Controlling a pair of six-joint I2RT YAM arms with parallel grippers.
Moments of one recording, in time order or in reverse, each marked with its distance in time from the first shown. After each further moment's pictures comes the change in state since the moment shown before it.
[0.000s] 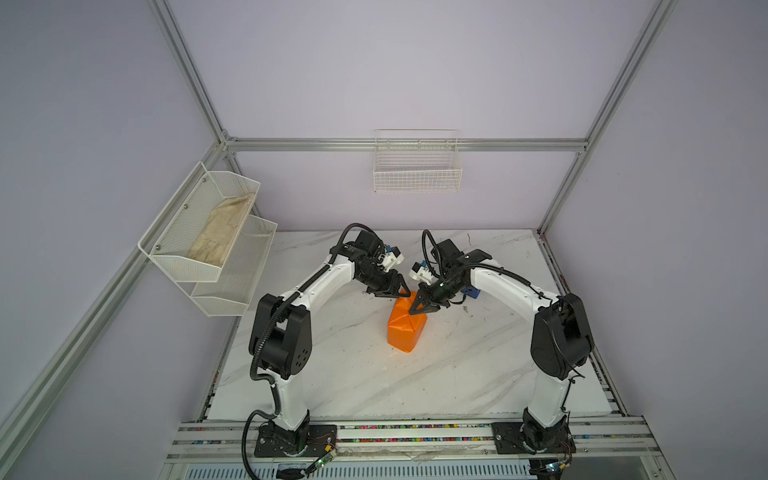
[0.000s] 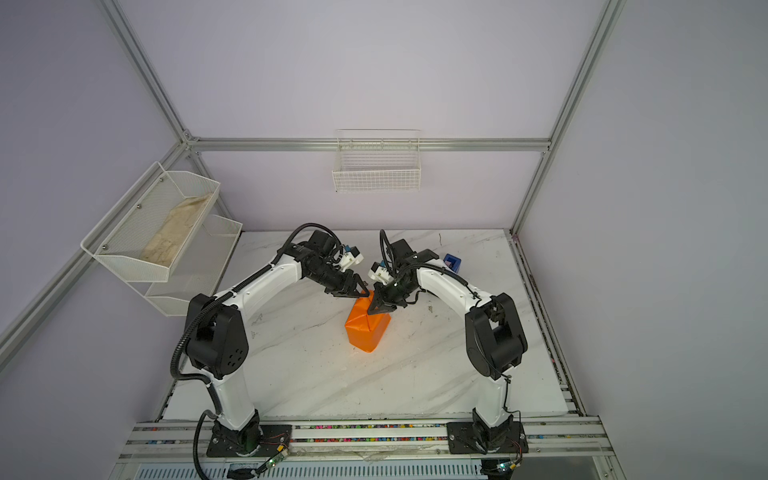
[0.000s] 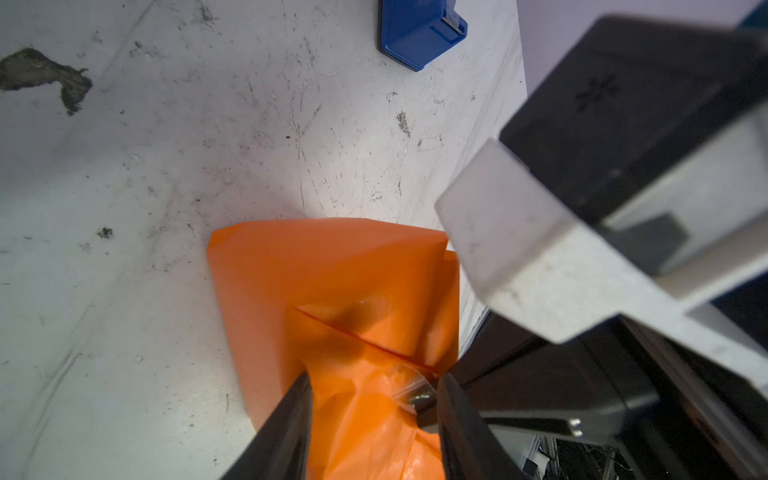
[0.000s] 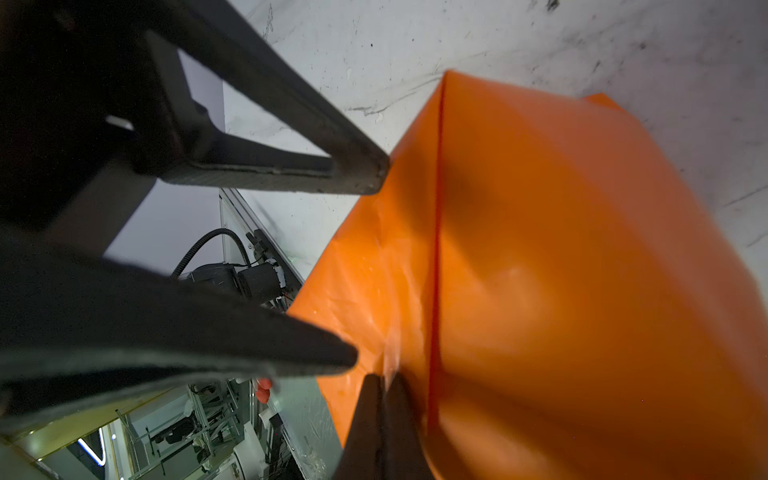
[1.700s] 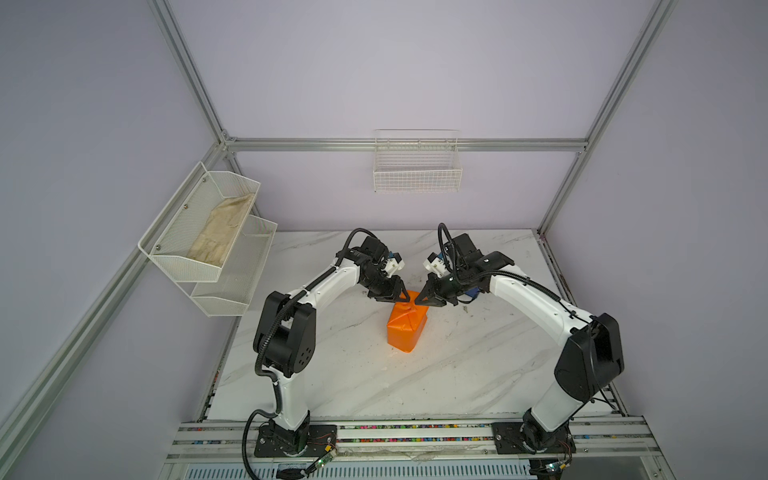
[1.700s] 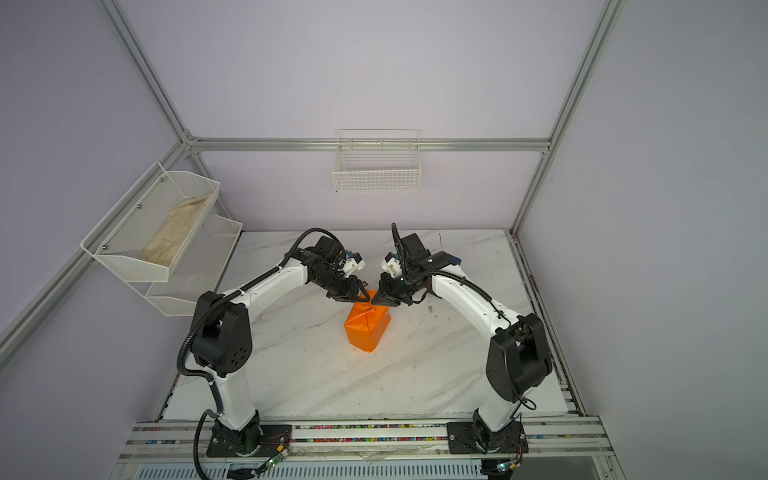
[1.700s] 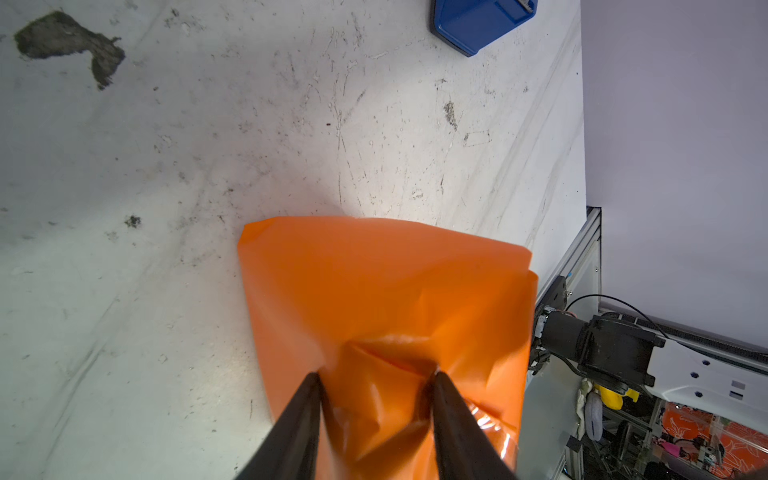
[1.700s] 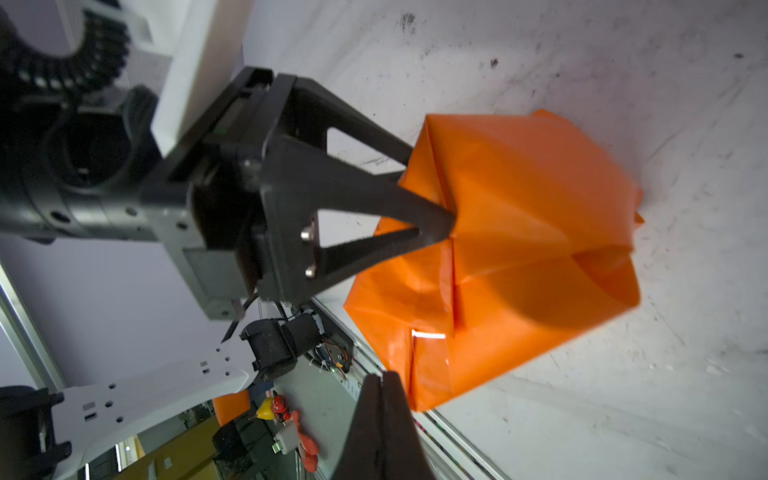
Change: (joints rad) left arm -0.027 0.029 -0.043 0.019 -0.090 -0.002; right arm -0.008 -0.160 -0.084 0.166 0.056 0.359
